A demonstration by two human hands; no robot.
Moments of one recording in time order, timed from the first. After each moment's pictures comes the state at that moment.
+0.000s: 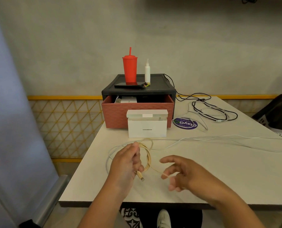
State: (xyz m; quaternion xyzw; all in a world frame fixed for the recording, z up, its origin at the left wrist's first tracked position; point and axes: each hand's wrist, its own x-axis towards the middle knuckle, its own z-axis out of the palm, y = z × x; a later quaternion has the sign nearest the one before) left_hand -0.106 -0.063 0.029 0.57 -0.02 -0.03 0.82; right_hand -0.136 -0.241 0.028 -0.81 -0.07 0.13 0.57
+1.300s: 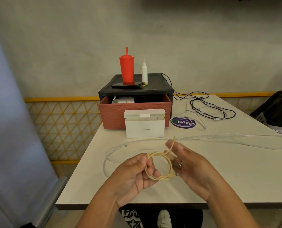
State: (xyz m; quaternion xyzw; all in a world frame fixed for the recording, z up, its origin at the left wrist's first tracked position) left_hand -0.112 -0.063 0.020 0.49 -0.10 -0.24 0.83; right_hand -0.121 -0.242 0.025 -0.52 0.01 0.07 0.85
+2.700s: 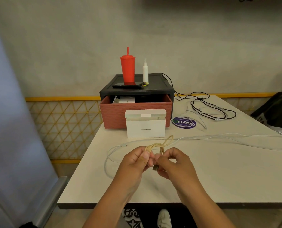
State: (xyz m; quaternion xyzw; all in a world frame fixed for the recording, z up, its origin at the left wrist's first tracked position) left_hand -0.103 -0.075 0.013 0.63 -0.18 -0.01 0.76; right_hand -0.130 -0.195 0.025 -0.71 0.07 -0.10 0.69
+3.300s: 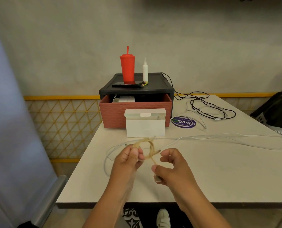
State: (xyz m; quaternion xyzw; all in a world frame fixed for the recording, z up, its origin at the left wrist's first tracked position) left_hand -0.098 -0.072 0.009 0.59 -0.08 0.05 0.80; right_hand -0.136 -0.193 0.017 -0.70 0.06 -0.05 0.71
